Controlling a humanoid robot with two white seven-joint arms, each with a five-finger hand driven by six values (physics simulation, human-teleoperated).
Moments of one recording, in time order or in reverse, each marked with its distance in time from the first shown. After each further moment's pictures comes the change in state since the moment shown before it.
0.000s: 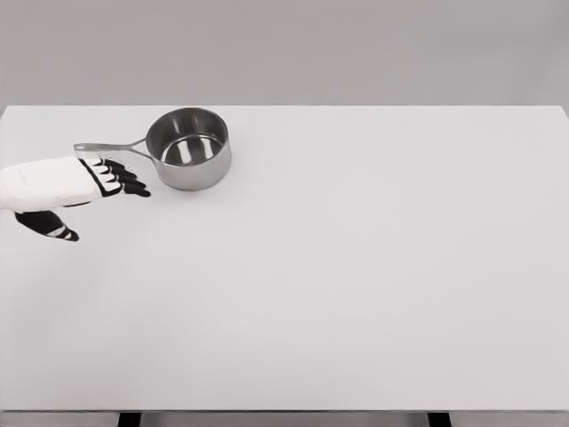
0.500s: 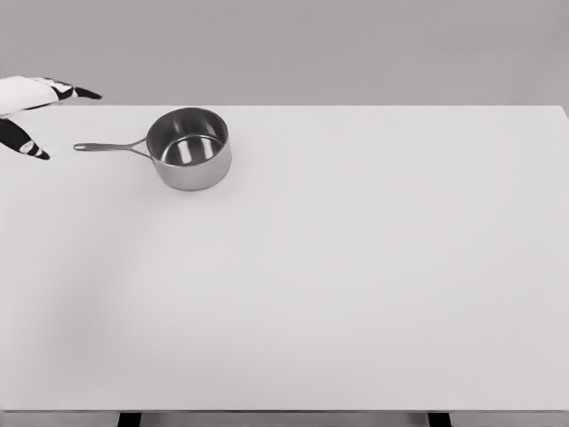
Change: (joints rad) left arm -0.424 -0.166 -0.183 0.584 -0.009 0.018 0.001; right arm 0.000 0.000 0.000 0.000 0.000 0.000 0.000
